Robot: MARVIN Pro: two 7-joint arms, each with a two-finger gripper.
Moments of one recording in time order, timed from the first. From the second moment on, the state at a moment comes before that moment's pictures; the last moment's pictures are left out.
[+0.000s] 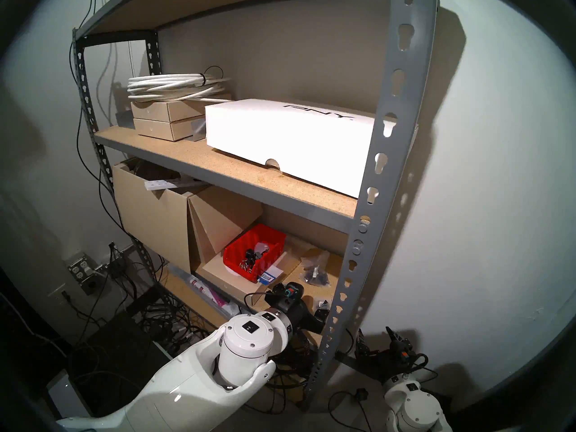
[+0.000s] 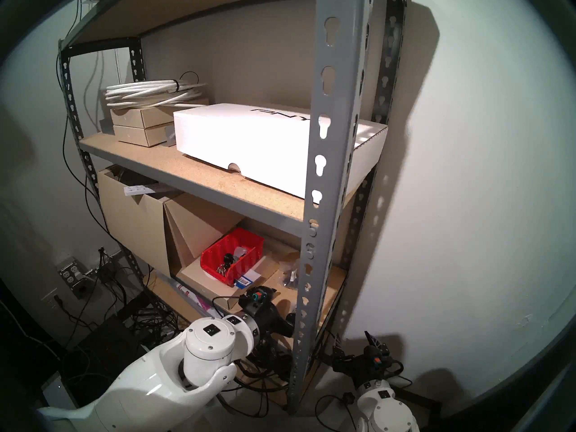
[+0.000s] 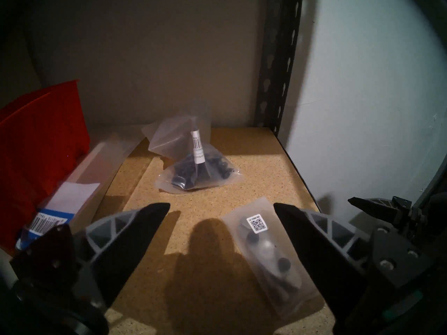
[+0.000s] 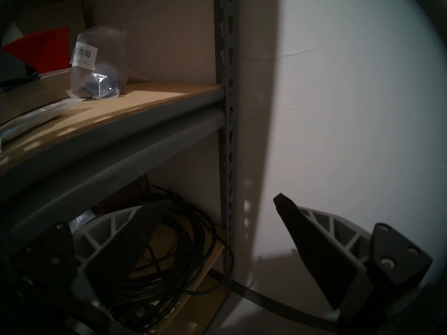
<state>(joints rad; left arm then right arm) 1.59 -1.14 -0.85 -1.94 -0.41 0.51 0.22 -2.16 -1.60 1.69 -1.73 0.00 -0.13 0.15</state>
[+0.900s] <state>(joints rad) 1.59 -1.14 -0.82 -1.91 -0.37 0.54 0.25 -2.16 -1.60 1.69 -1.73 0.00 -0.13 0.15</state>
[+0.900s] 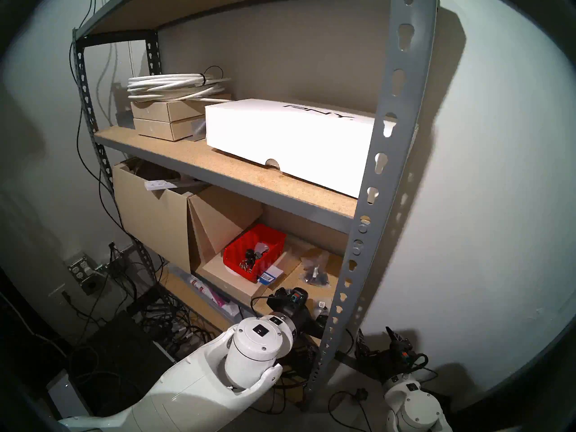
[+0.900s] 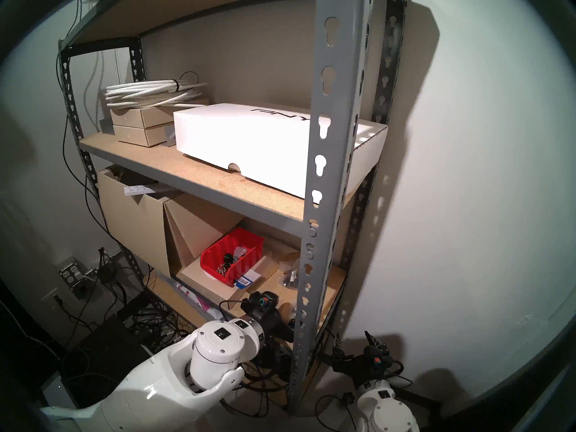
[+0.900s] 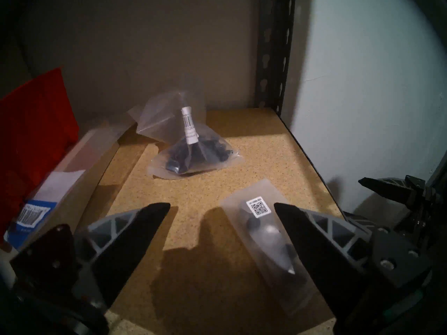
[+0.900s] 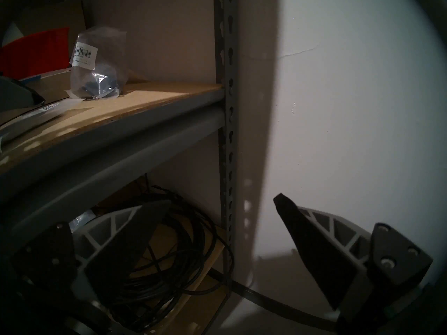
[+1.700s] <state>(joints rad) 1.59 -1.14 -0.81 -1.88 -0.37 0.51 0.25 -2.16 -1.60 1.69 -1.73 0.00 -0.13 0.15</state>
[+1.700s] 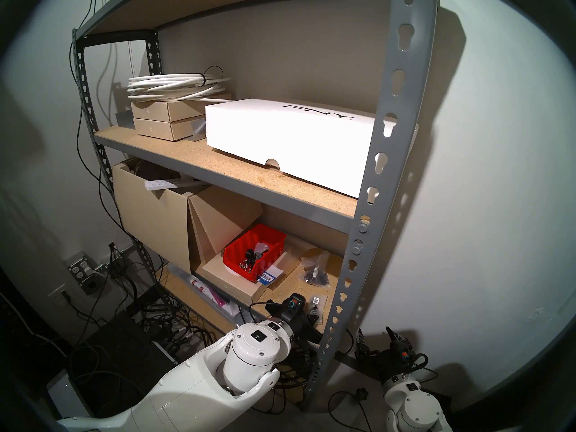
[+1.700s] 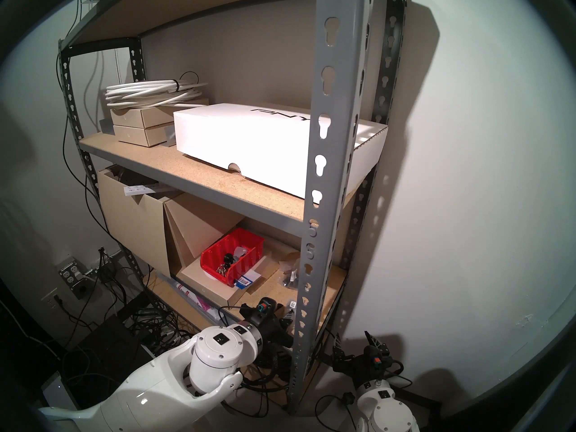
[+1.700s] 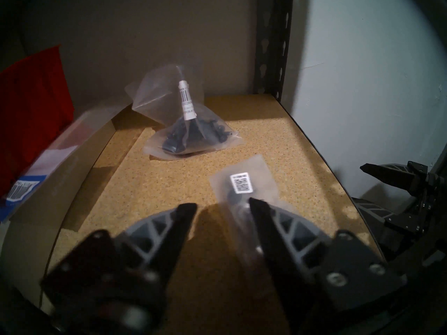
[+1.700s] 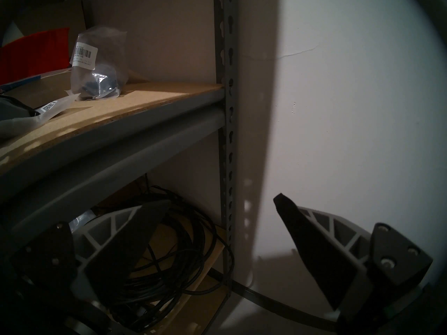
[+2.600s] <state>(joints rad) 1.63 -1.07 -0.86 -2.04 -0.41 0.49 0.24 -2.16 -1.60 1.69 -1.73 0.00 -0.13 0.15</state>
